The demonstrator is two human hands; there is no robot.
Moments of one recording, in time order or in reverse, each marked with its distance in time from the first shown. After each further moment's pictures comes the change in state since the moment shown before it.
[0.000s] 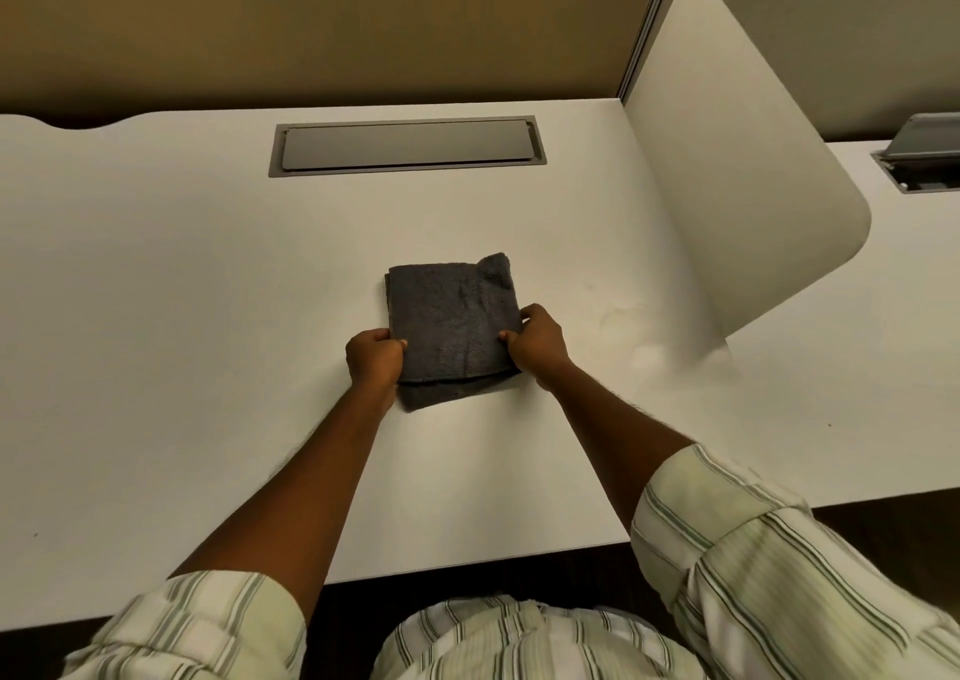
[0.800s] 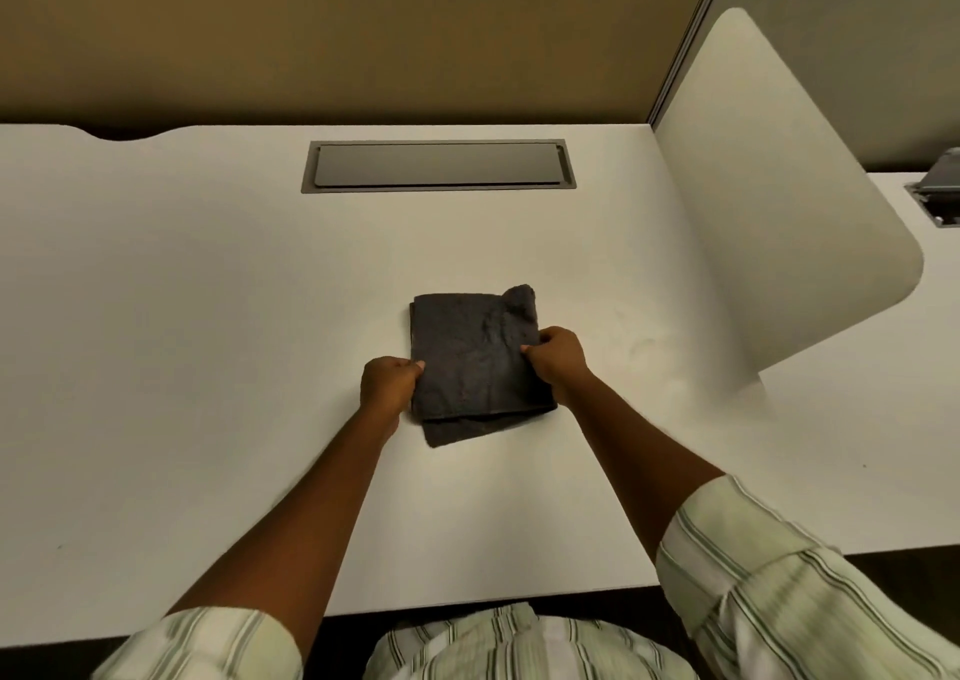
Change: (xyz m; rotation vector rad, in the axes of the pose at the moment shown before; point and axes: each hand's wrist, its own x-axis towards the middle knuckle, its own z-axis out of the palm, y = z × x) left_hand 0.009 -0.002 -0.023 0.061 -0.160 -0.068; right_hand 0.011 -0.021 0.007 0.197 -0.050 0.159
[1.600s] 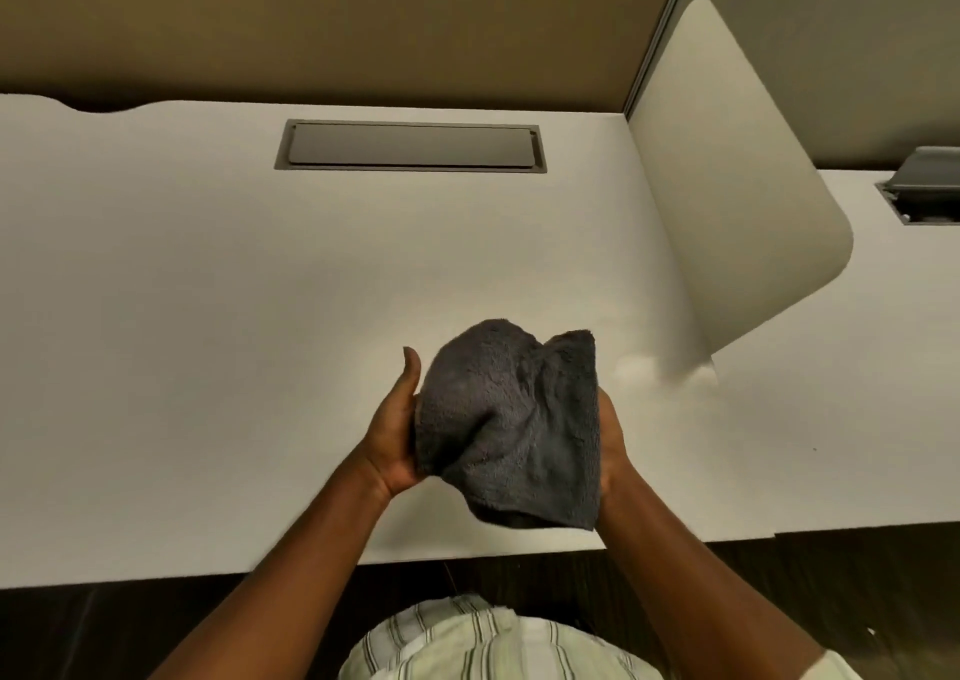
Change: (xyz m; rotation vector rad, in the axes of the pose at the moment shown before) left_hand -0.123 -0.019 0.036 -0.840 -0.892 -0.257; right_hand -0.139 0.045 -0.085 1.227 -0.513 0.323
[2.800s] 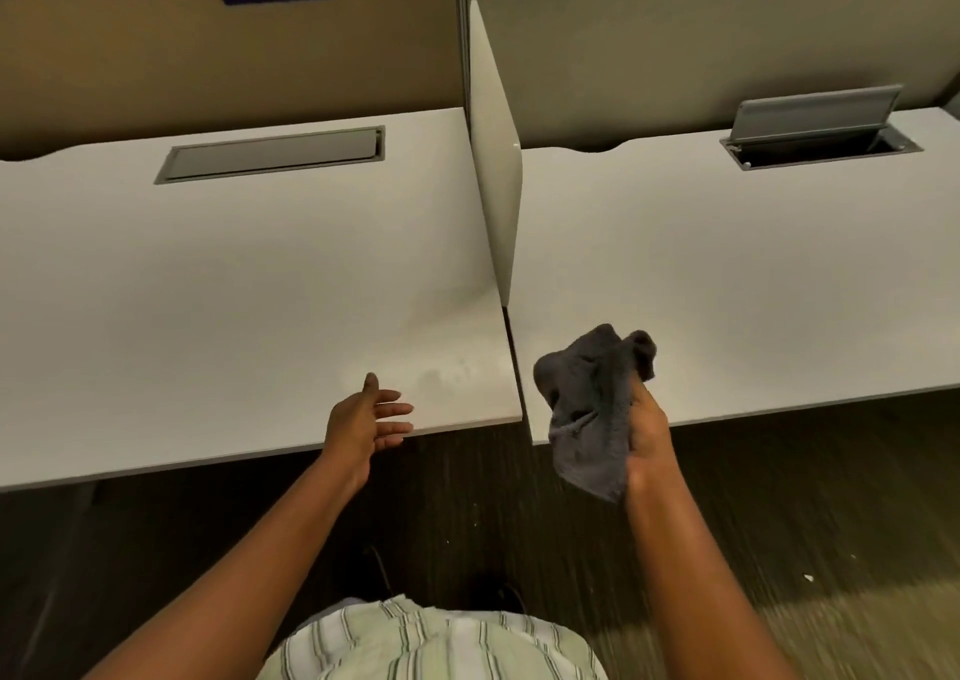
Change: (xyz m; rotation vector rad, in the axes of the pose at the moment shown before) left_hand 0.045 -0.252 0.153 0.660 0.751 0.286; right_hand -0.198 -0.164 -0.289 -0.143 0.175 -0.404
